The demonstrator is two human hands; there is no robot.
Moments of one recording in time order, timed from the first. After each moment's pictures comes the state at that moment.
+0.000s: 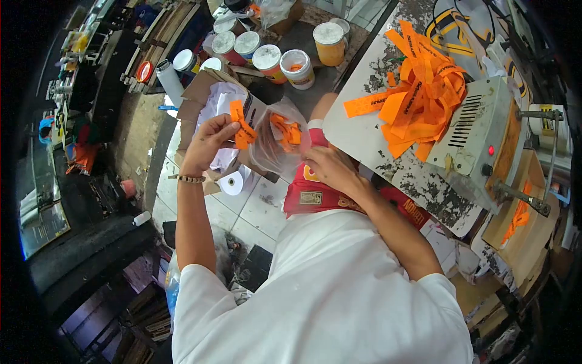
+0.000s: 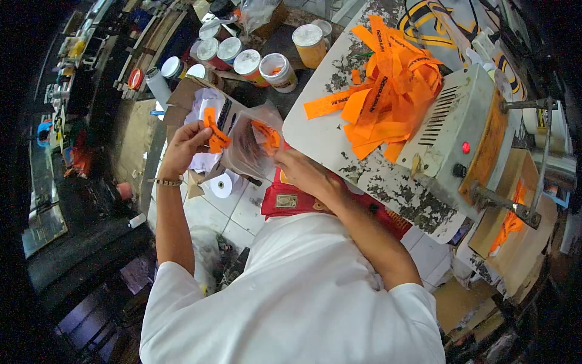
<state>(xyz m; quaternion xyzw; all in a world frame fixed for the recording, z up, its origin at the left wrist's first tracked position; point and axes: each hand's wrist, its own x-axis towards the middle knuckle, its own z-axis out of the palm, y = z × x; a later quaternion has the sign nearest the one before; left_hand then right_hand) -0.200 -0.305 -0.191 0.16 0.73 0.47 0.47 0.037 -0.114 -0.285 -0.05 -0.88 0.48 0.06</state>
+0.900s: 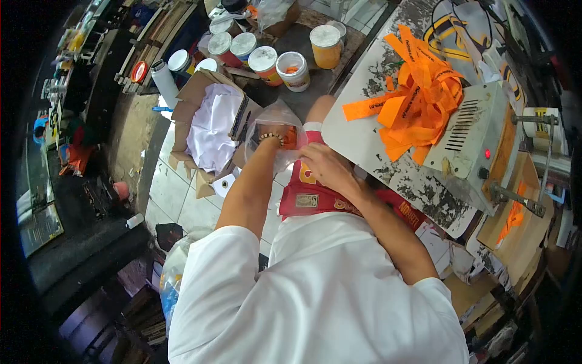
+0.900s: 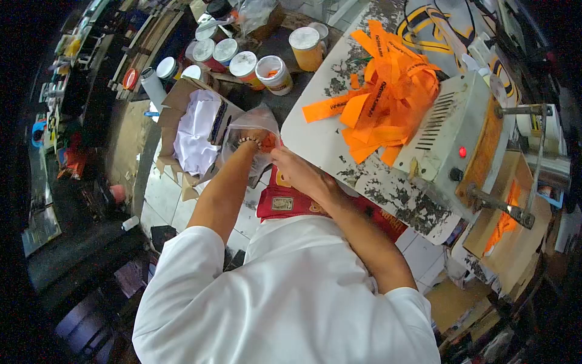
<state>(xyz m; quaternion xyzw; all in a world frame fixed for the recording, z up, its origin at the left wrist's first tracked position) -0.187 -0.213 -0.500 0.39 0.91 0.02 0.14 0.028 -0.111 -0.280 -0.06 -0.87 0.49 0.07</state>
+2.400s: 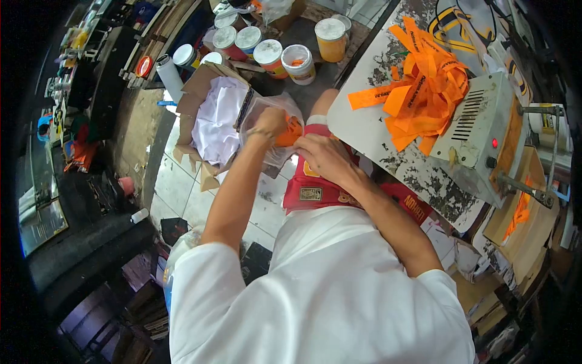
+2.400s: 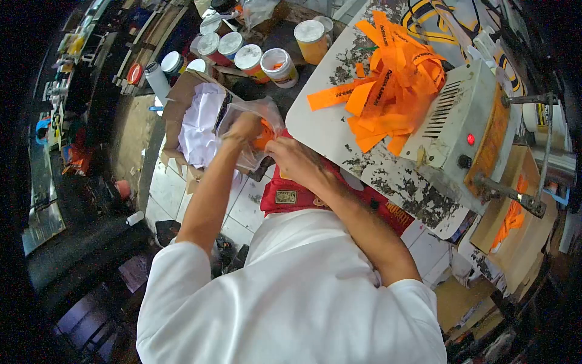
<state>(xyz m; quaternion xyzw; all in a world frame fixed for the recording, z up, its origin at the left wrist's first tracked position) -0.189 -0.223 -0.377 0.46 0.85 -0.05 0.25 0.018 -0.121 -0.272 -0.04 -0.88 0.46 0.08</state>
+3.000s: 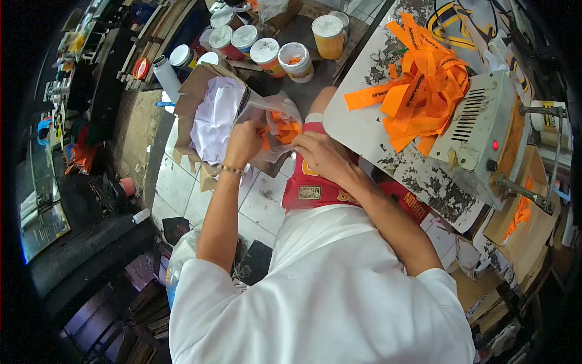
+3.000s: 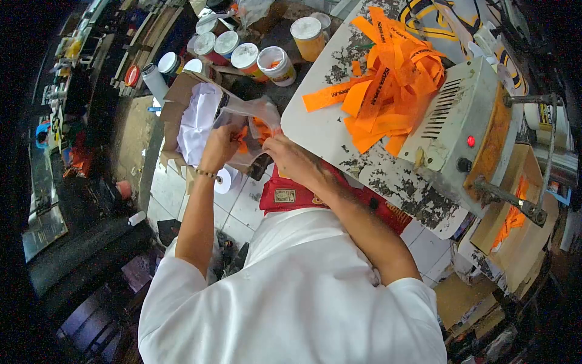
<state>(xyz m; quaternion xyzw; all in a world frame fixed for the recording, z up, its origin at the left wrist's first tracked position) -0.163 -0.280 -0.284 0.39 0.88 0.19 0.17 0.015 -0.120 -0.278 -0.05 -0.86 0.50 0.13</state>
